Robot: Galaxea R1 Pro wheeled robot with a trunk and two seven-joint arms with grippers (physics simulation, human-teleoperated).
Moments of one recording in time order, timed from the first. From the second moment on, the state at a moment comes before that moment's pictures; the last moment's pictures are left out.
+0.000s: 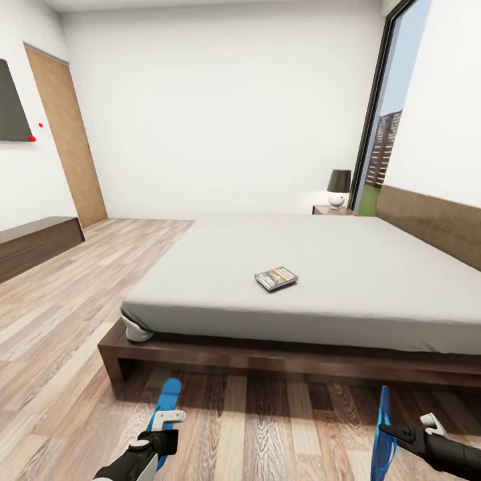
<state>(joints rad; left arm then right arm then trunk) -0.53 -0.06 0.26 -0.22 -0.25 0.04 0.02 -0.41 -0.54 -0.15 -0.40 -0.28 0.58 1.18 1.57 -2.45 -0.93</state>
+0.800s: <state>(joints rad) -0.53 -0.05 0.28 -0.22 -0.20 0.03 0.02 -0.41 -0.54 -0.15 -0.51 -0.28 0.76 1.18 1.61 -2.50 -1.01</state>
